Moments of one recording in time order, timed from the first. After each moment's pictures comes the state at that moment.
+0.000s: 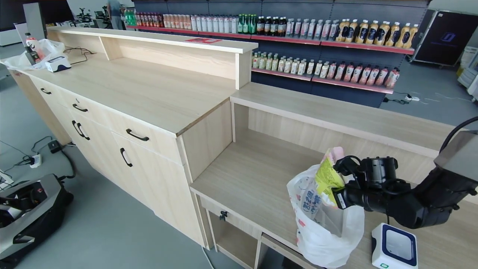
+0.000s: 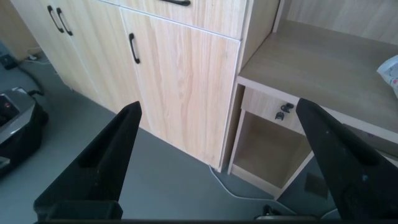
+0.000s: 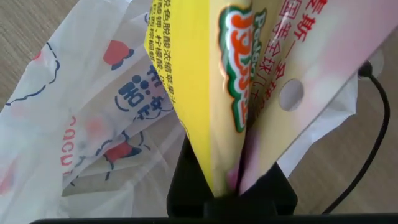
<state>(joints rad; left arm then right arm) 0.00 0.00 0.00 0.00 0.00 0.00 0.12 2.14 -0.71 -0.83 0.03 -0.31</state>
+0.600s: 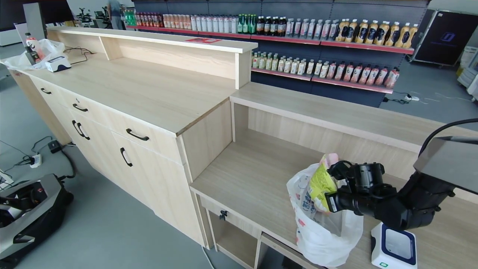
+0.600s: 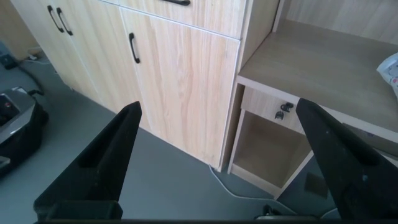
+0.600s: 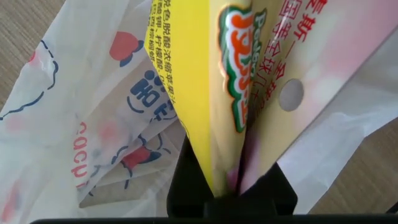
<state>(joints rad) 0.00 0.00 0.00 0.00 0.00 0.00 0.15 2.23 -0.75 -0.85 0.03 -0.19</state>
